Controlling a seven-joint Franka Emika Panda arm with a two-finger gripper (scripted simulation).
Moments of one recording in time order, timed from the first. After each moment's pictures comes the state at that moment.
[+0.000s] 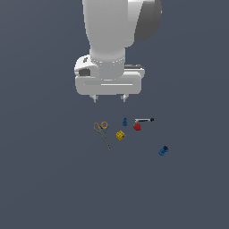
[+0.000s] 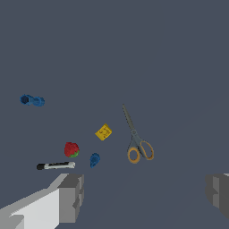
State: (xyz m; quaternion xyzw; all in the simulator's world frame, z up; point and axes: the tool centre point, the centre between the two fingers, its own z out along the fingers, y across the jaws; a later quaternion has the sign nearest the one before) arm 0.002 -0.017 0.314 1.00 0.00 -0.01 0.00
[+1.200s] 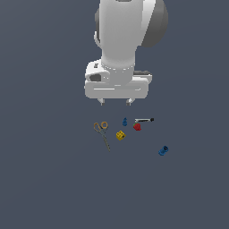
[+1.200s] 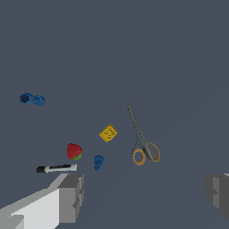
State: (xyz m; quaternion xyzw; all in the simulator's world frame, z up) arm 0.003 0.005 0.298 1.00 0.01 -0.01 0.01
